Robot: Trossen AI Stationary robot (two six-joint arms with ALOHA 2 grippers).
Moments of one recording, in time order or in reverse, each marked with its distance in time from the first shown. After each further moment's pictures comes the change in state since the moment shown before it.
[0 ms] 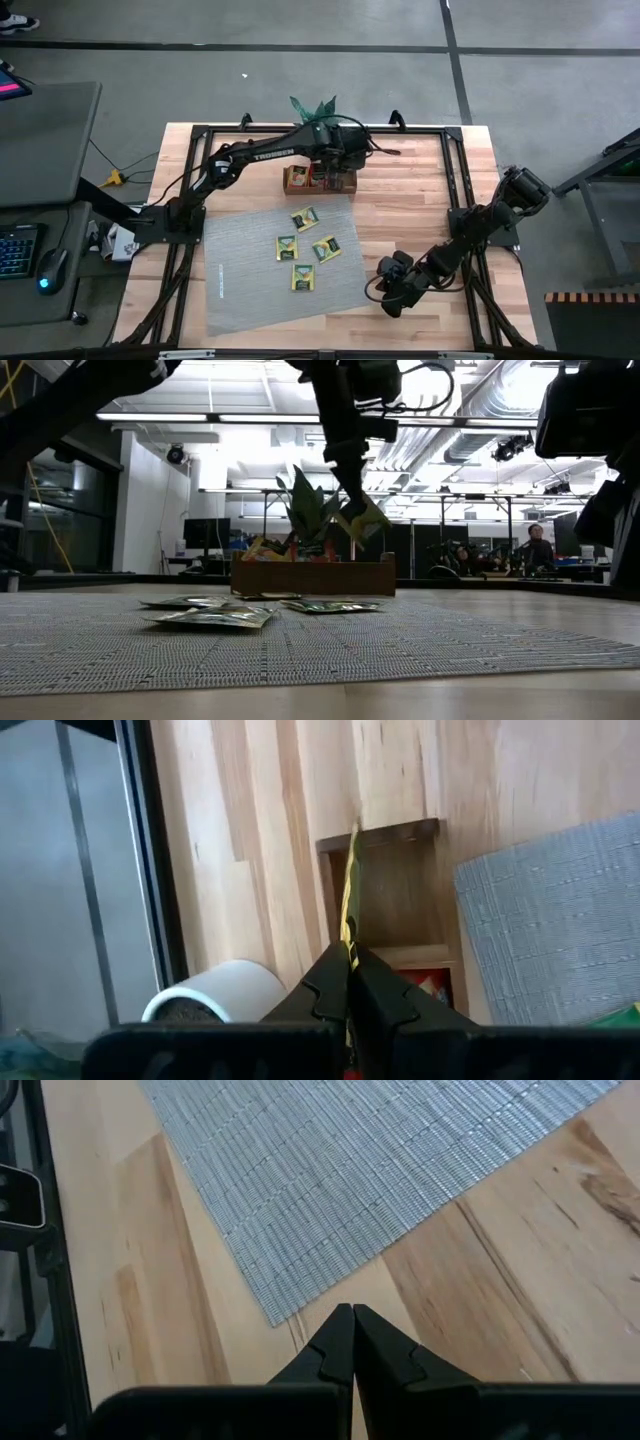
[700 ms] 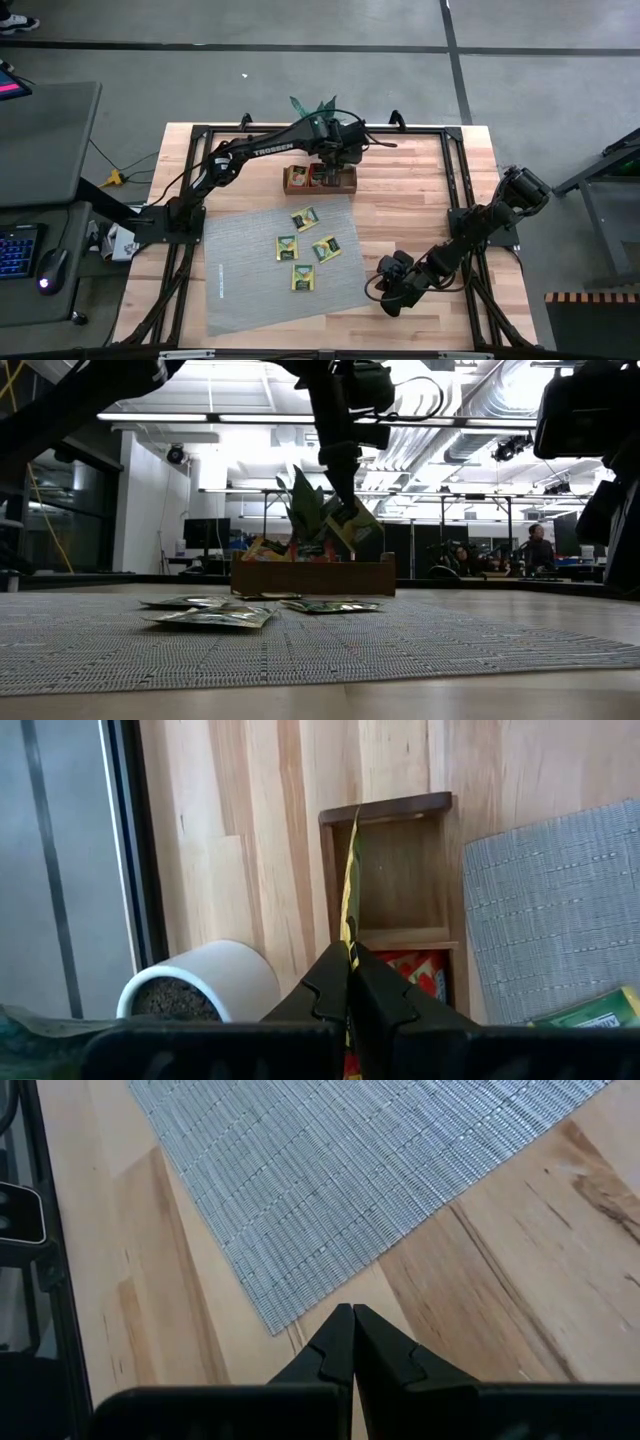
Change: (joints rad) left arm 0.038 0.000 0.000 -0.038 0.066 -0.027; right arm 0.000 0.000 0.000 0.000 0.015 0.030
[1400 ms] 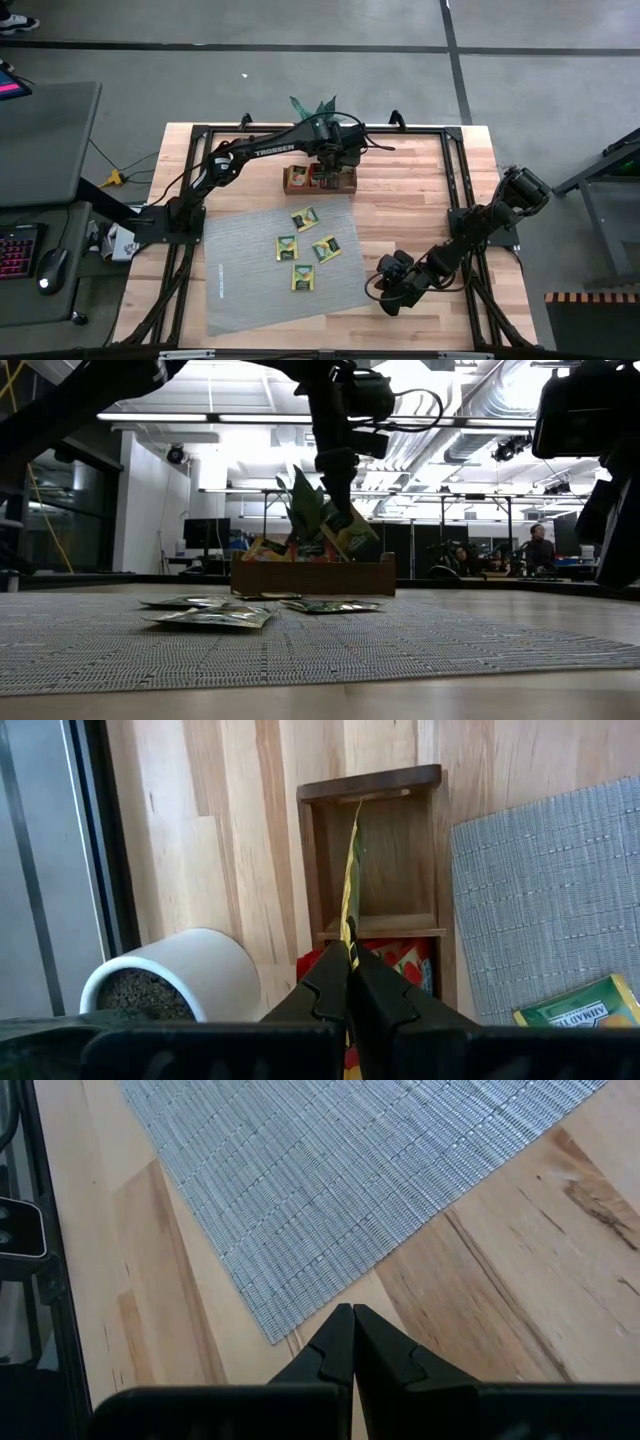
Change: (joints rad) left arm 0.000 0.002 -0.042 -0.005 0.018 -0.018; right arm 0.000 0.000 0.000 0.003 0.019 0.018
